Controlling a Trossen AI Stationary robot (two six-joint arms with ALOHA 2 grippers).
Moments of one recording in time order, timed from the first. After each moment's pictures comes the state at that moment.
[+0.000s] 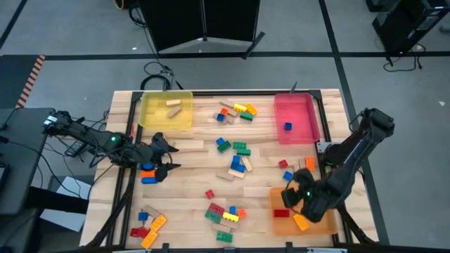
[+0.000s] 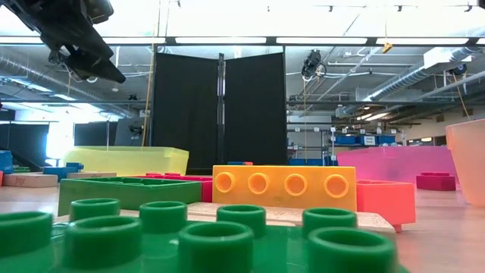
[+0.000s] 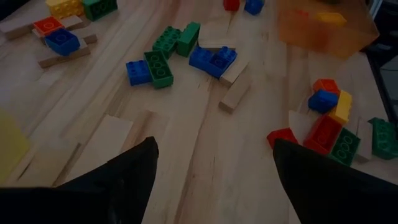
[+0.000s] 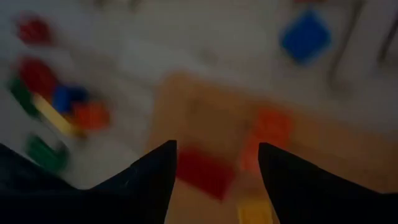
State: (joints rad) left arm -0.36 0.72 0.58 -0.51 -0.38 -0.51; right arm 0.86 1.38 1.05 -1.05 0.33 2.14
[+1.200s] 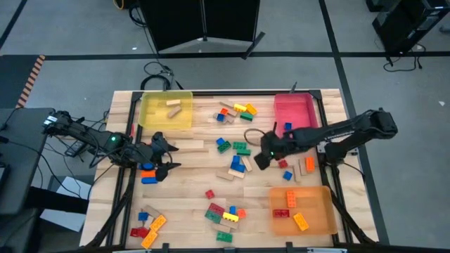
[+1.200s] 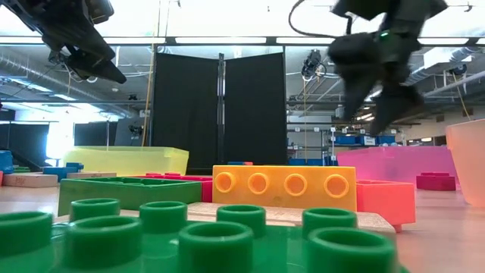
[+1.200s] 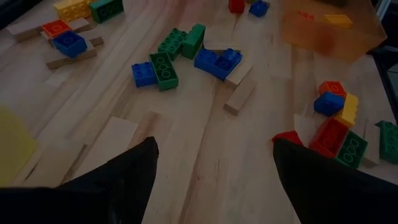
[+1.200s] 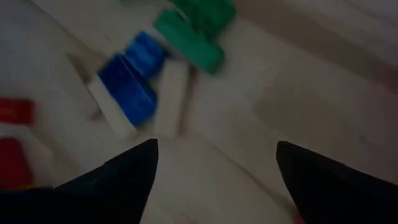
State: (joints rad) left arm -0.36 0.72 0.57 -0.51 -0.40 -0.51; right arm 0.06 1.37 0.88 -0.67 0.10 1.05
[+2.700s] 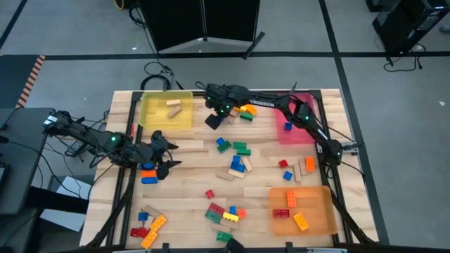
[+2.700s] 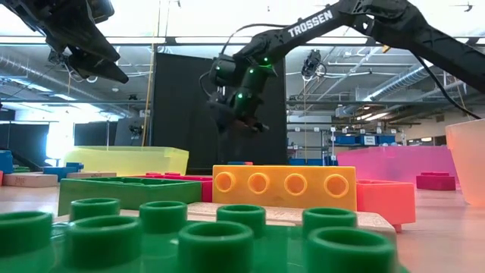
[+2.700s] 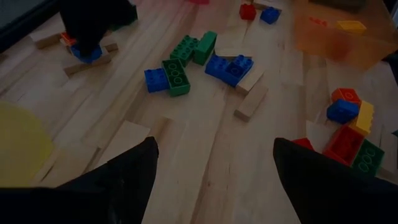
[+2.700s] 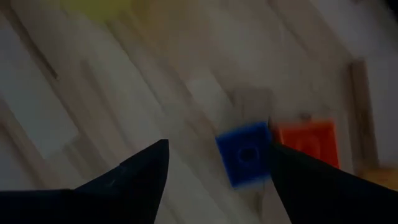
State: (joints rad) left arm -0.36 0.72 0.57 -0.51 -0.45 -0.51; right arm -0.39 2.36 2.09 -0.94 -0.05 0.25
